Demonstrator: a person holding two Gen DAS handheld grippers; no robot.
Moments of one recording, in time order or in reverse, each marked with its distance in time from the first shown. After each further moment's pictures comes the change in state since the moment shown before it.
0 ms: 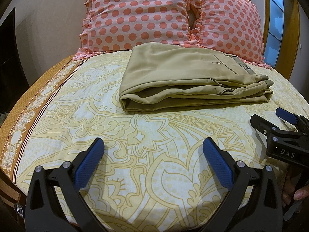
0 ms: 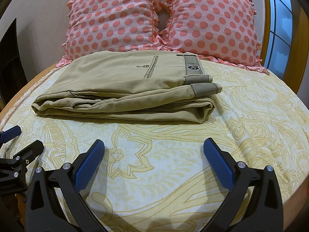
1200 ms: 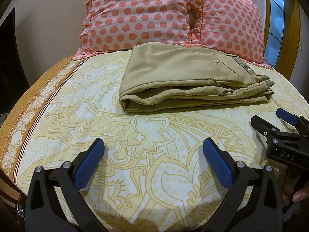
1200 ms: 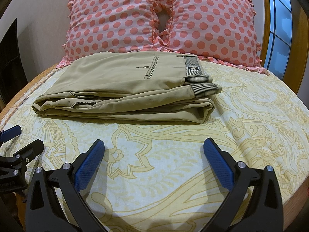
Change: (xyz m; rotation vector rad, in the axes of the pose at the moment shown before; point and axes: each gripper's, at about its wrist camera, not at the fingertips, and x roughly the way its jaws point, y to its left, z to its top) left arm 0.001 0.001 0.003 0.003 0.008 0.000; right arm 0.000 0.001 -0.001 -0.001 -0.002 0.001
